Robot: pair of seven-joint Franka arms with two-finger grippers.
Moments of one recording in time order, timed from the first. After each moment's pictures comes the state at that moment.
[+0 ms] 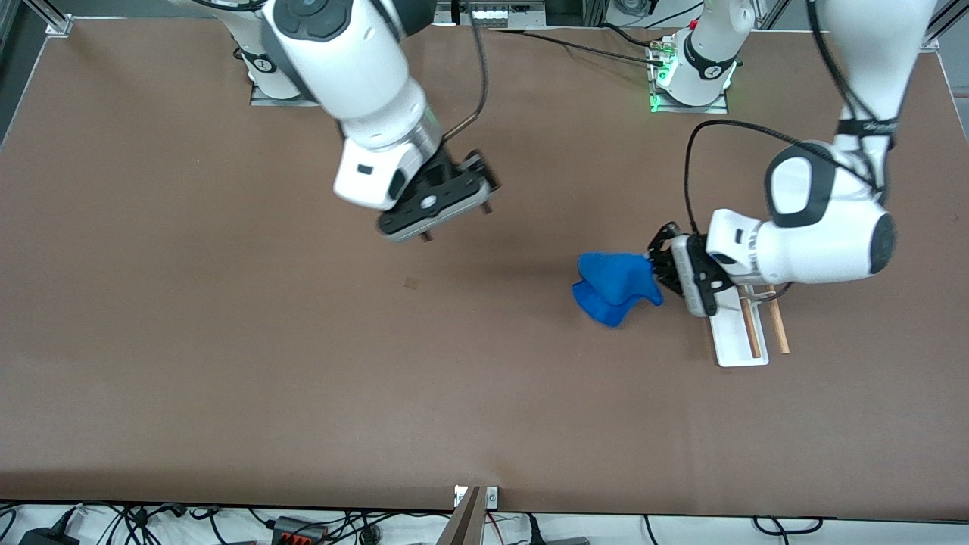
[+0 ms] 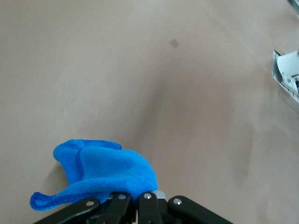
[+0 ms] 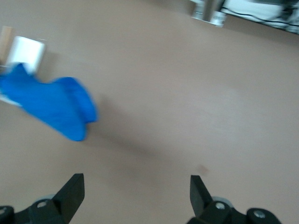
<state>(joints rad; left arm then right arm) 0.09 0.34 -0.25 -1.75 -0.55 1.89 1.03 0.62 0.52 0.01 -1.04 0.07 1.78 0.26</state>
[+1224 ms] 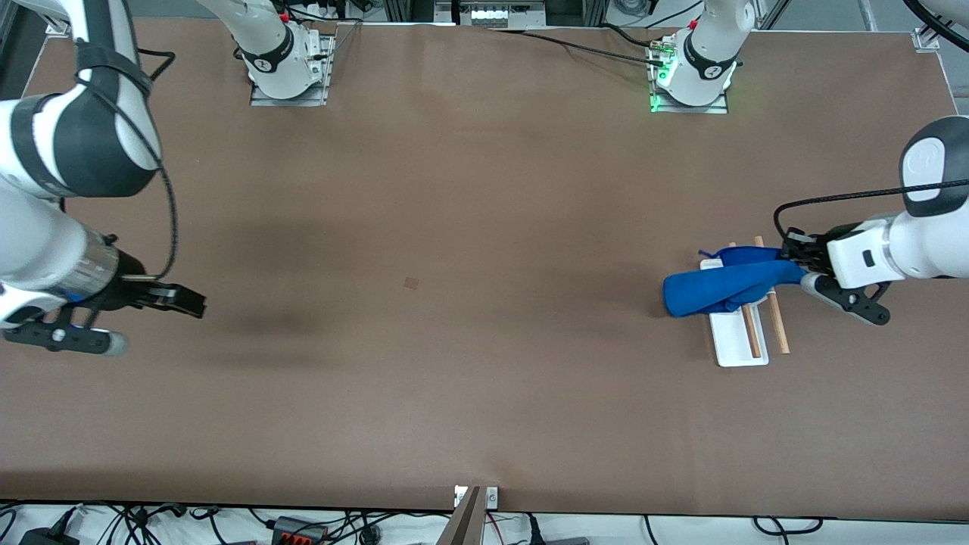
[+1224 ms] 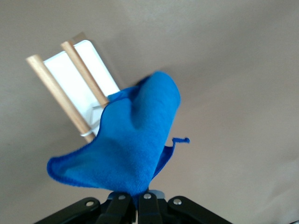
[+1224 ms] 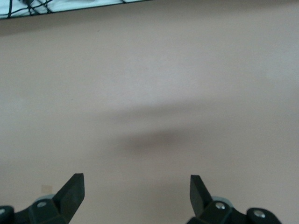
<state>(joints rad) 0.27 0.34 -0.23 -1.59 -0.08 1.66 0.51 0.09 0.42 -0.01 -1.30 -0.03 1.78 0.24</state>
